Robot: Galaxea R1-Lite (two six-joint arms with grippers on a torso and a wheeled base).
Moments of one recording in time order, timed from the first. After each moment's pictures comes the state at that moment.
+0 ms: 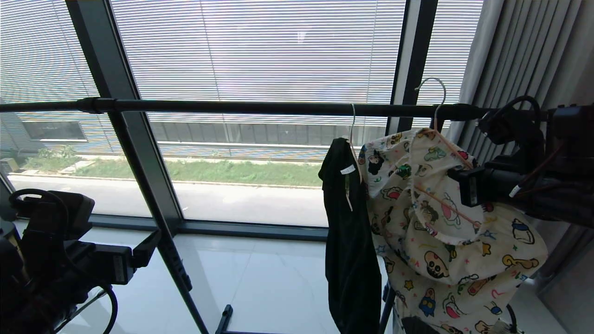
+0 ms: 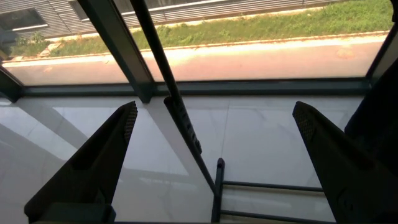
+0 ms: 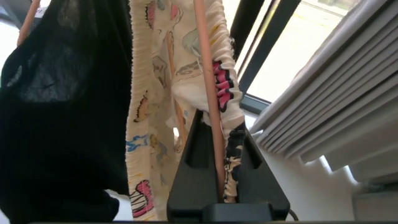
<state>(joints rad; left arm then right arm) -0.14 1.30 -0.20 -0.86 0.24 0.19 0.45 1.50 -0.92 -0.26 -0.14 -0.04</state>
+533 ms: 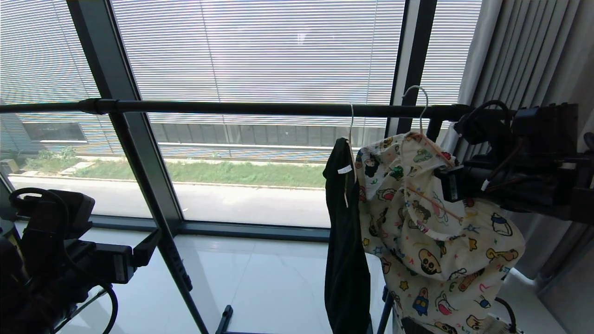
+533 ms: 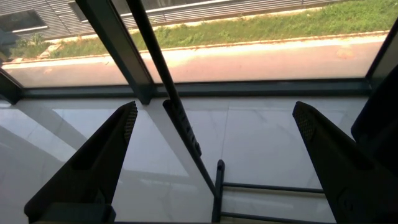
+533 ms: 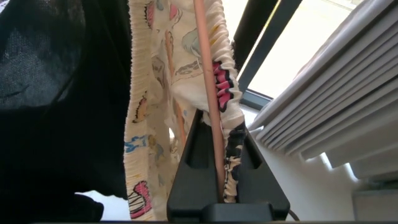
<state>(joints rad) -0.14 1.30 -0.21 -0.86 0.24 0.20 0.45 1.62 -1.00 -0.26 -0.15 -0.04</state>
